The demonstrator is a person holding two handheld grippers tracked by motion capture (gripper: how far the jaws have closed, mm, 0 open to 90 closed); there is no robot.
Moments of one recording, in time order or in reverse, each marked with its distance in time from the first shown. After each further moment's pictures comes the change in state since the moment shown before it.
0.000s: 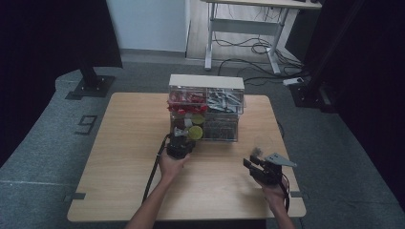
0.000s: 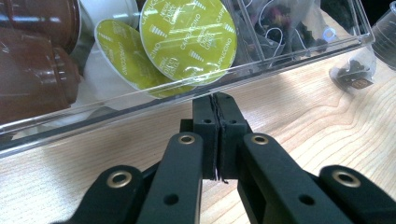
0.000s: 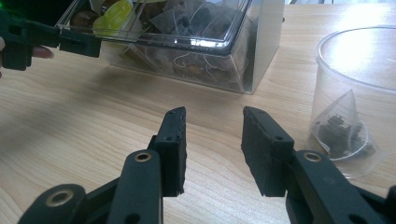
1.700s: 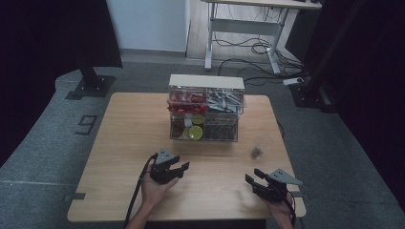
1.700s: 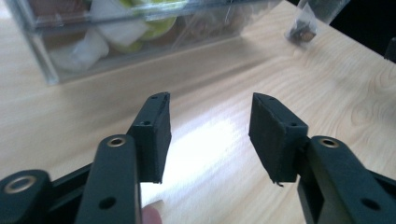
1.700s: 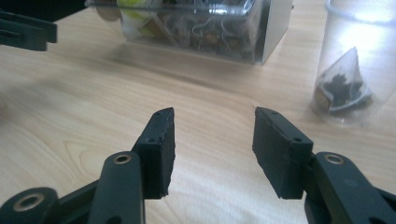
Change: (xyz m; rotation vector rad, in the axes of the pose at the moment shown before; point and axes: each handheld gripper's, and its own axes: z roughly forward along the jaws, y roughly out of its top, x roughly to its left) left arm 0.005 -0.071 -0.069 -0.072 -0.073 0.132; right arm 0.010 -0.037 -0.033 -0.005 0.021 -0.046
